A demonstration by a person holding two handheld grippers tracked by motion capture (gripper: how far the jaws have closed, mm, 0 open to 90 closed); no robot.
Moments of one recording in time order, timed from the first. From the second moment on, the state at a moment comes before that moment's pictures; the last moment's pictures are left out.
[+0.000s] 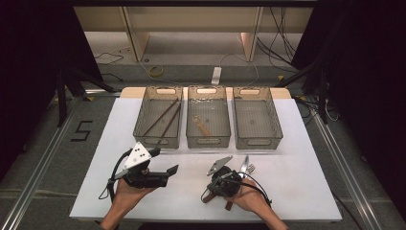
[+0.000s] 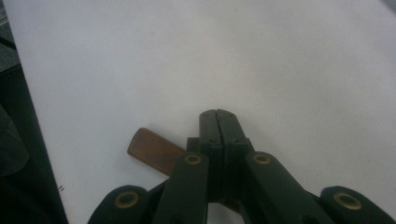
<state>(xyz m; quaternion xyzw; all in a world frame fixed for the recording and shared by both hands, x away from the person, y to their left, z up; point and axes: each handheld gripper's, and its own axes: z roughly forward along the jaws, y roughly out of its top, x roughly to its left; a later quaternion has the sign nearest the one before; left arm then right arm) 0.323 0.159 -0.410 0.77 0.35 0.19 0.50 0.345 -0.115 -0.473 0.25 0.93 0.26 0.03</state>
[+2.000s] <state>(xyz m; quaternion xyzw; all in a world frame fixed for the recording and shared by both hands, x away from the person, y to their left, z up) 0.323 0.159 -0.412 0.77 0.35 0.19 0.50 0.337 -0.203 -0.435 0.29 0.92 0.24 0.08</state>
